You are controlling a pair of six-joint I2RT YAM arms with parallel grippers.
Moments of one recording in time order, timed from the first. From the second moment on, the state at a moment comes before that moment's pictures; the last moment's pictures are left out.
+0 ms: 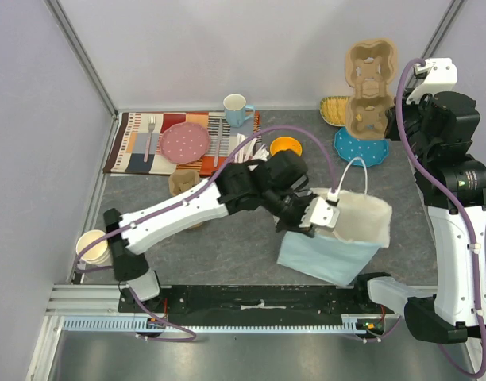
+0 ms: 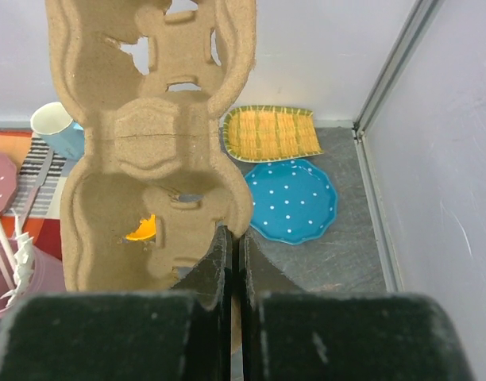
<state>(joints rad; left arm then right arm) -1.16 1.75 1.89 -0.88 0.62 0.64 0.10 1.13 1.74 -0.80 0.15 0.02</state>
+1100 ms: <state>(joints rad) -1.13 0.90 1.10 -0.87 0.16 0.79 0.44 1.22 1.73 -0.73 -0.67 -0.17</state>
